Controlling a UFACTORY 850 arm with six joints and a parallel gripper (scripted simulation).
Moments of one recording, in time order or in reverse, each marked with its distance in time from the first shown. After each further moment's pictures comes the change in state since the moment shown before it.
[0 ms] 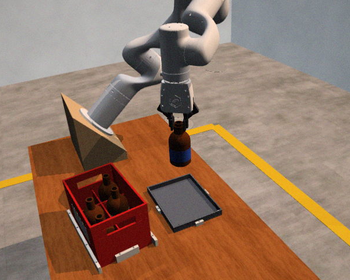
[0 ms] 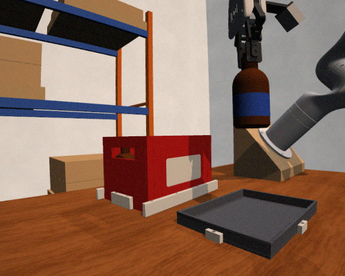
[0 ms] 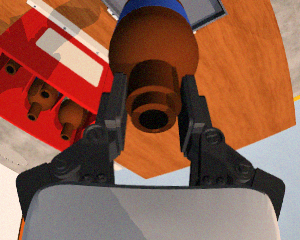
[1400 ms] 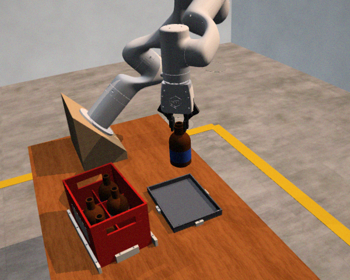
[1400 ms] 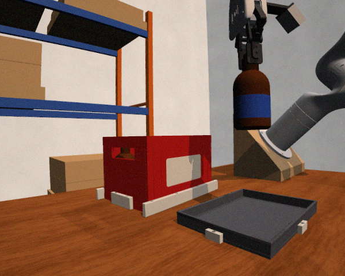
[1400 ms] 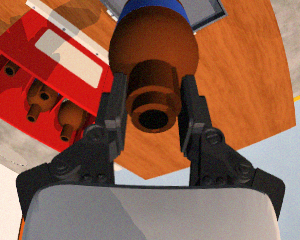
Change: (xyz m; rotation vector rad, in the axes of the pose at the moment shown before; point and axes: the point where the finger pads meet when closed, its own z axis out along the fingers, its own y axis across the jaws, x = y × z) arm 0.001 0.001 0.003 0.000 0.000 0.000
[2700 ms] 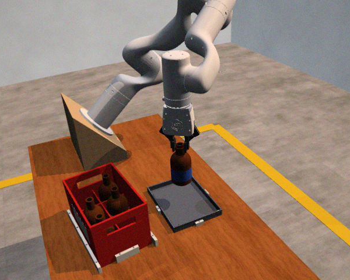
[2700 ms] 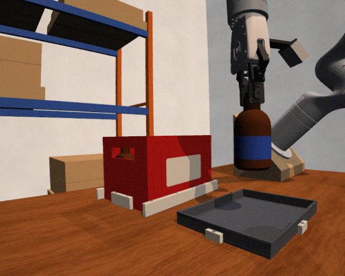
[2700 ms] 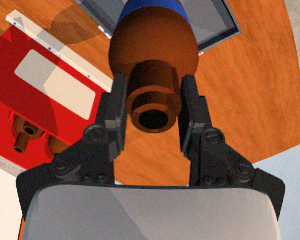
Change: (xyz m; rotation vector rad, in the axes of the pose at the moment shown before) arm 0.000 0.000 0.079 0.001 0.000 0.000
